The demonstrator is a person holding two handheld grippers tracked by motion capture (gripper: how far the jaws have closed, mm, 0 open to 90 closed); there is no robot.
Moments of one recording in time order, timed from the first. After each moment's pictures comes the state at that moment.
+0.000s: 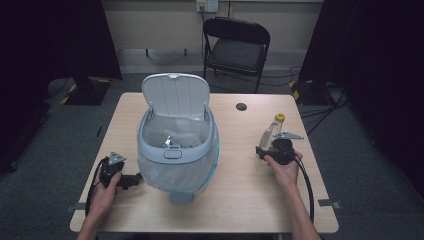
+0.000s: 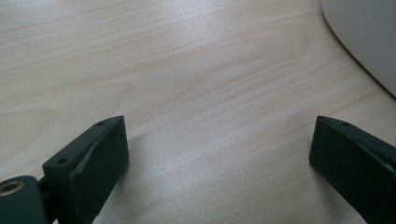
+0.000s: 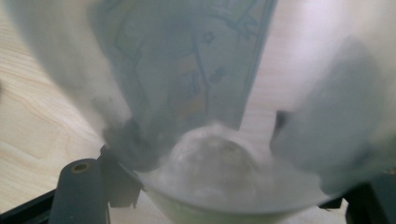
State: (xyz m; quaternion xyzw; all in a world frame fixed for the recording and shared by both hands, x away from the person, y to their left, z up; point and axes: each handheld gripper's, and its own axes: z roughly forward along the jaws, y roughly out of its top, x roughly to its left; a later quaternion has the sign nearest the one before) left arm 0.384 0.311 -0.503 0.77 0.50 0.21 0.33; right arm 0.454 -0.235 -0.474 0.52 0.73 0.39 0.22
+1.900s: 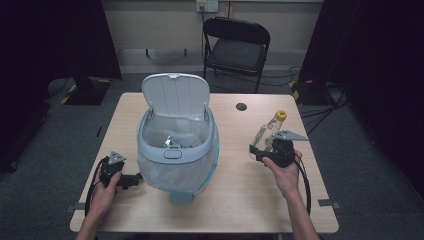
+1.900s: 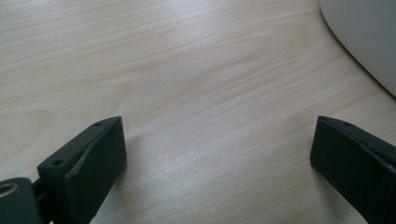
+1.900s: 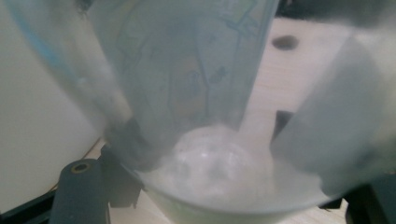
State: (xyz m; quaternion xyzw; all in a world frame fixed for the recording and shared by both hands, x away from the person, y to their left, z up) left arm 0.385 0.312 -0.503 0.77 0.50 0.21 0.33; right arm 0.417 -0.213 -0.422 0.46 0.73 0.46 0.21
